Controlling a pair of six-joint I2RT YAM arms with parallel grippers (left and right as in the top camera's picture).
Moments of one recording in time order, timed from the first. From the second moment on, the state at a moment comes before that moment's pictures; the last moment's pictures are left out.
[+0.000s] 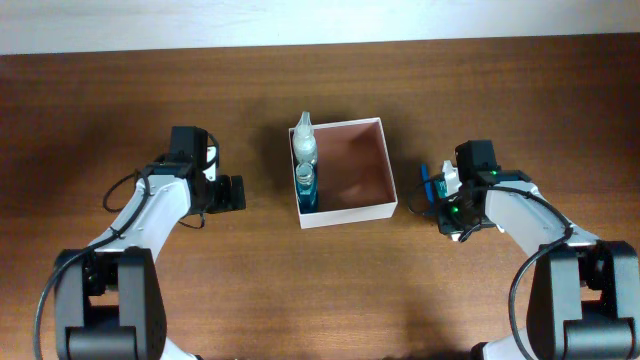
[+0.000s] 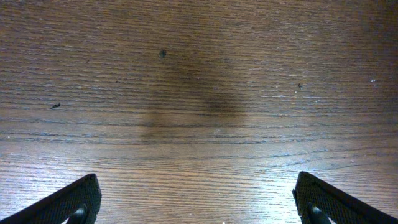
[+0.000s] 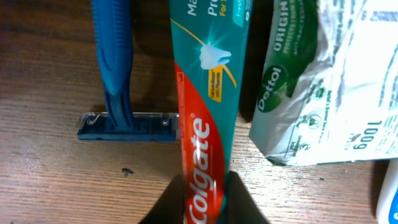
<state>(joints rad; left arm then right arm) -0.04 1.75 1.07 -0.63 0.02 -0.15 0.00 1.69 0.91 -0.67 0.00 -0.08</state>
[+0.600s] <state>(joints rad) -0.04 1.75 1.07 -0.63 0.02 -0.15 0.00 1.60 1.15 -0.91 -0.04 0.00</state>
